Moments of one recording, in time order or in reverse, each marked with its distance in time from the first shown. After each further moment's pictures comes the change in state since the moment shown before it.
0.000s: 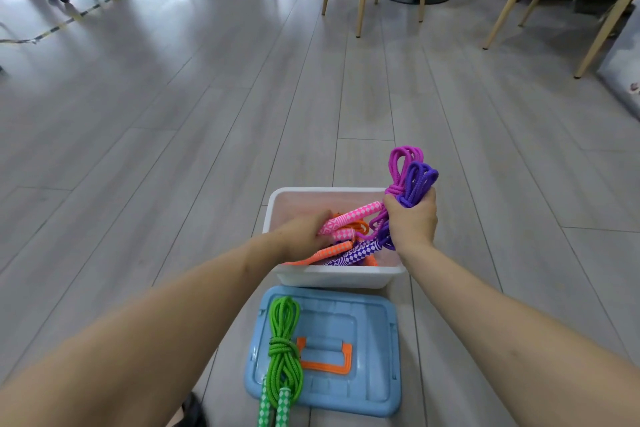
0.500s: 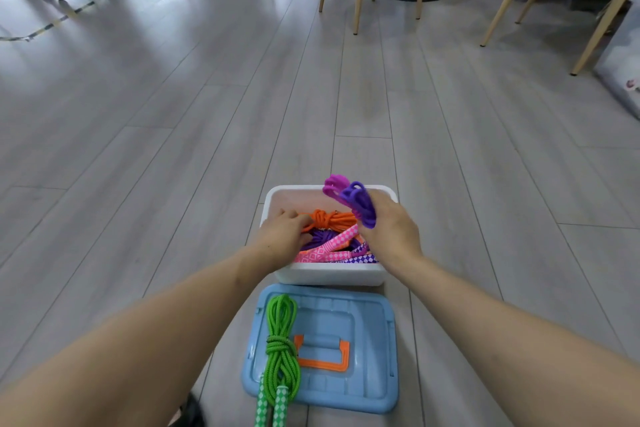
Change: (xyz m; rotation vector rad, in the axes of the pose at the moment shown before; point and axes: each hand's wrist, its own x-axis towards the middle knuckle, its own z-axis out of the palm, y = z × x) left_hand -0.011 -0.024 0.011 0.245 0.164 -0.106; right_hand -0.010 0.018 -0.002 -0.623 -0.354 -0.575
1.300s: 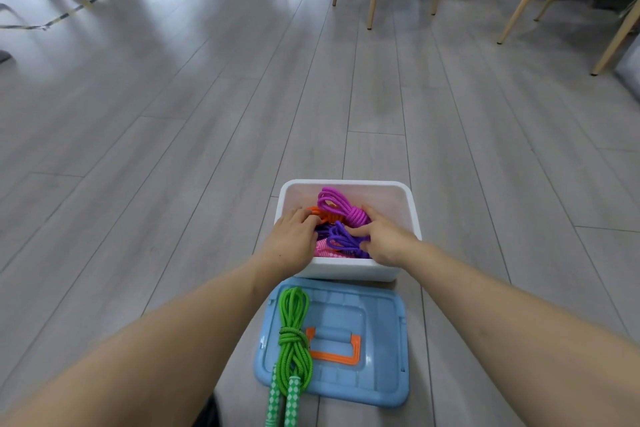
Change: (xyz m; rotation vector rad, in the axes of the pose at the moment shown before) left_hand -0.019 -0.006 0.019 -0.016 0.183 0.076; right_hand 0.014 0.011 0.036 0.034 -0.649 0.151
